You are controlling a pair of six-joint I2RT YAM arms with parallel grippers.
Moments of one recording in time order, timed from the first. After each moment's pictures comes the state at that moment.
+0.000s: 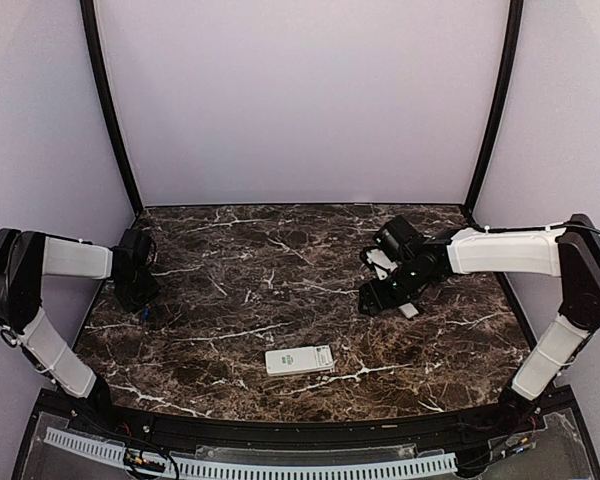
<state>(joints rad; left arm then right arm) -0.10 1.58 0.77 -0.37 -0.27 -0.89 0.71 1.64 1.06 -0.56 -0.05 0.26</state>
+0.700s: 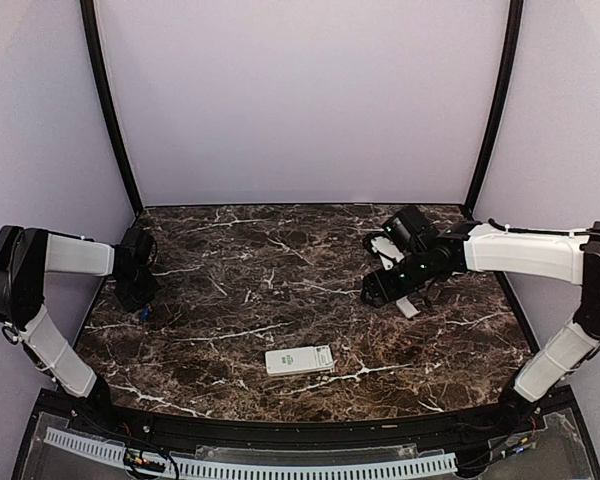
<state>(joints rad) -0.10 1.61 0.80 -0.41 -0.29 -0.89 0.71 1.54 1.06 -0.57 -0.03 0.20</state>
